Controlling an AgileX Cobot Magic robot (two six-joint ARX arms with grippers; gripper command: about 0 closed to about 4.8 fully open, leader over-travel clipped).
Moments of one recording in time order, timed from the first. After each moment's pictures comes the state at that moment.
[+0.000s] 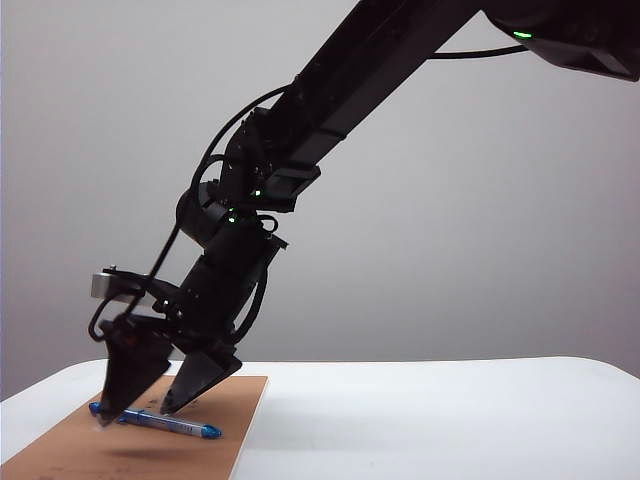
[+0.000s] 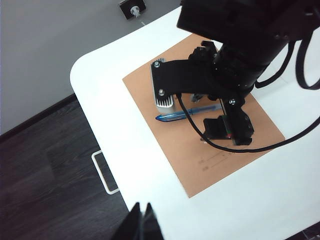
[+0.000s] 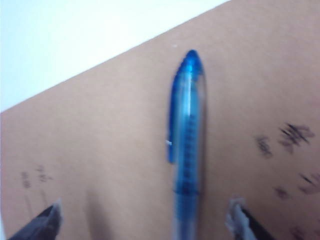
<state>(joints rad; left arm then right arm) -0.30 0.98 1.11 -0.96 -0.05 0.32 0.78 2.63 2.22 -0.75 -0.44 -0.31</state>
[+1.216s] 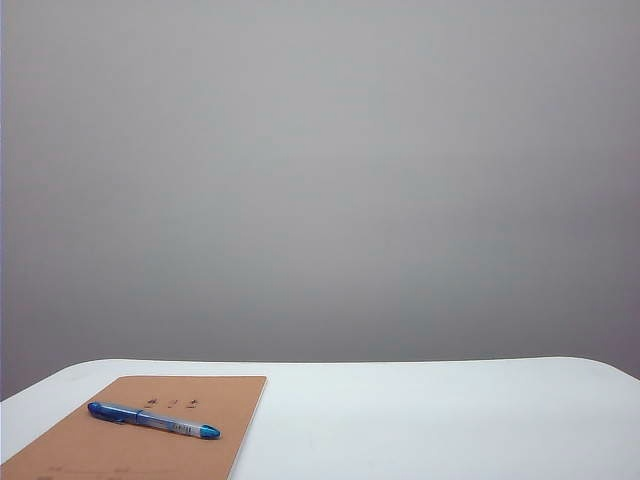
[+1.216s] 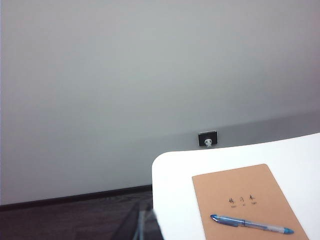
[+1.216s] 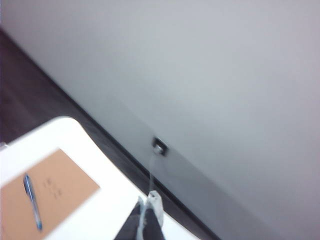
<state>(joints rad) -0.30 0.39 0.83 -0.65 -0.27 0.15 0.42 1.48 2.06 -0.94 -0.18 -0.29</state>
